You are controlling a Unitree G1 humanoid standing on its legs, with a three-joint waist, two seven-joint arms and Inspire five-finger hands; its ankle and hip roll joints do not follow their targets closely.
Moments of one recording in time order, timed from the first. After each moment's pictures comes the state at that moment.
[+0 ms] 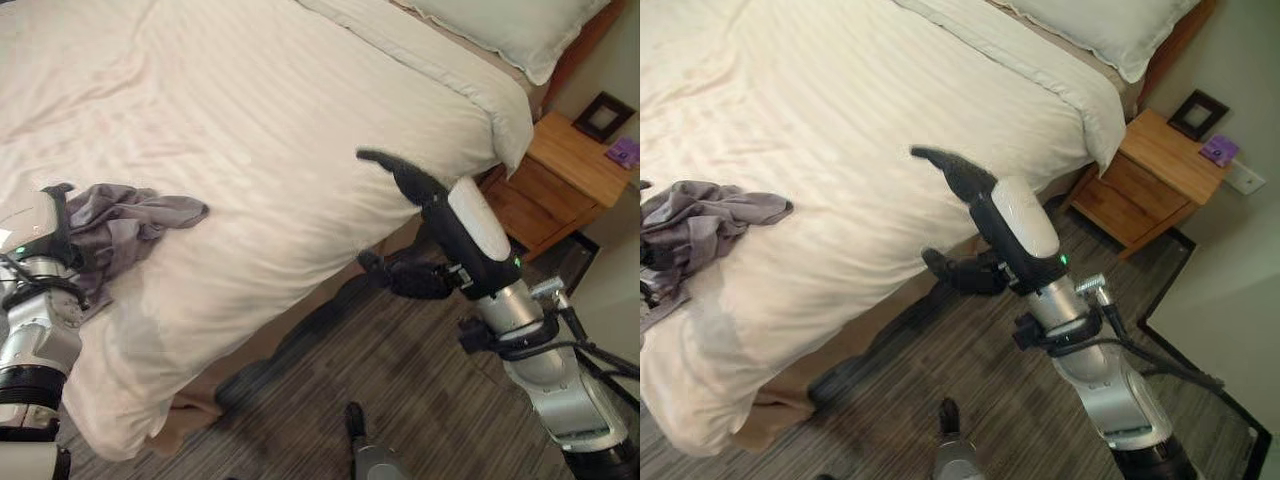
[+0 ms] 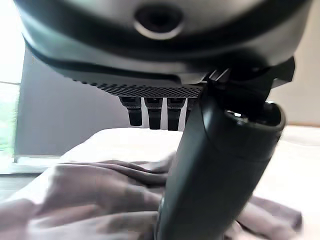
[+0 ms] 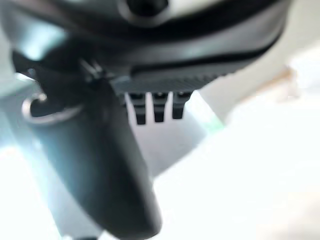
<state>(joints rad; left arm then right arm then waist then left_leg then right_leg) -0.34 0.90 0.00 0.52 0.56 0.15 0.29 -0.05 -0.64 0.12 -0.39 -0.23 -0.21 -0.01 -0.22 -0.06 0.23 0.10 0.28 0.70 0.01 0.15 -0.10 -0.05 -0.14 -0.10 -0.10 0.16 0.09</state>
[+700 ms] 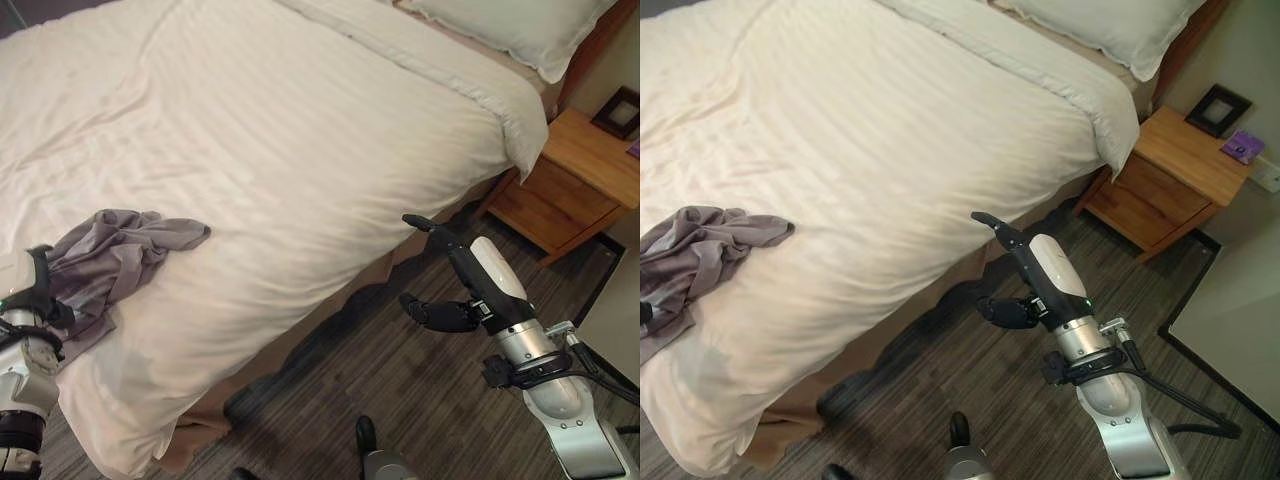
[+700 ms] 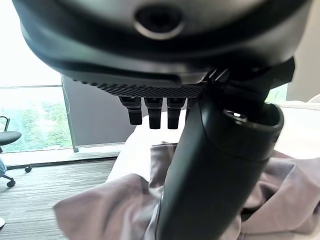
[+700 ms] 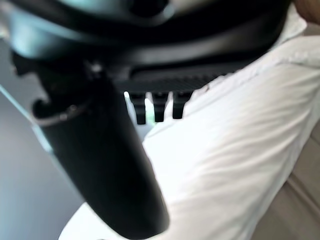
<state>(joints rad) -0.16 0.91 0.10 0.63 0.57 0.16 0.22 0.16 -0.61 -0.03 -0.37 -0.21 -0.20 0.04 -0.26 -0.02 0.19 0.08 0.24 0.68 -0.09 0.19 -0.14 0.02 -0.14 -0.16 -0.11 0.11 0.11</state>
